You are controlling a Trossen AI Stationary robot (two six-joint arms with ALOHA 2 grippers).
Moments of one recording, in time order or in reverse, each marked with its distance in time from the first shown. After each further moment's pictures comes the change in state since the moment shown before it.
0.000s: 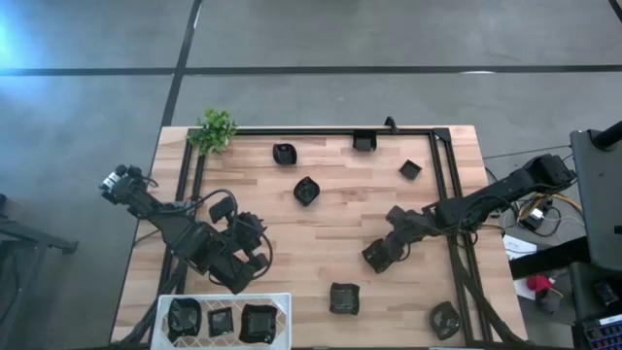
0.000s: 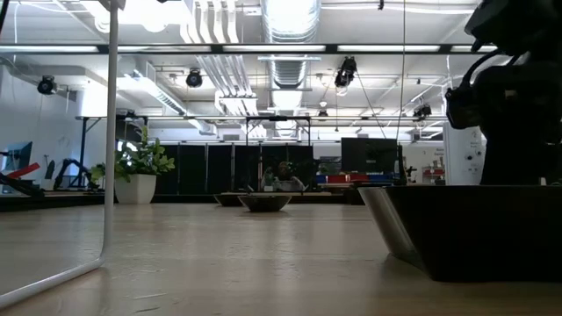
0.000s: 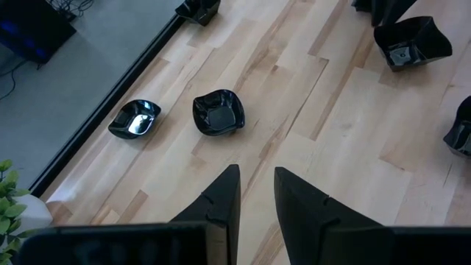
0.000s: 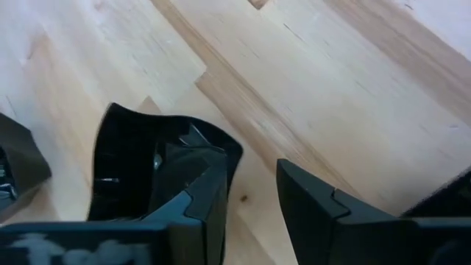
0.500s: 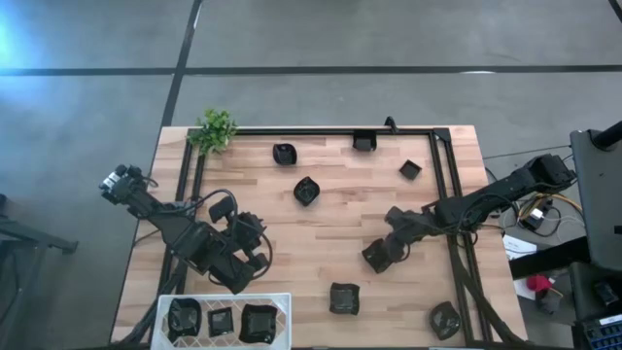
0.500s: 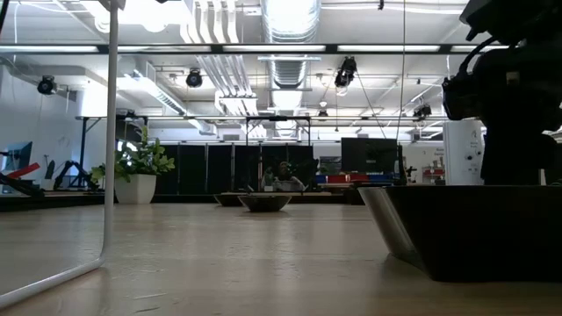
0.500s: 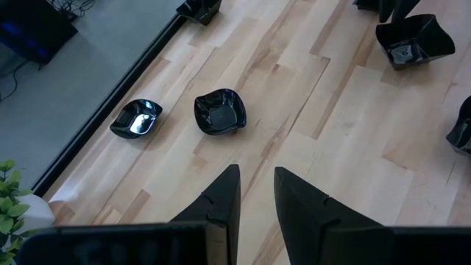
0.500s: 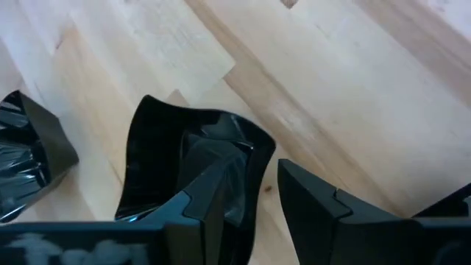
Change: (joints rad) left arm 0.000 0.000 0.000 -0.006 0.000 0.000; right arm 0.000 -0.001 0.056 -0.060 -0.038 -0.024
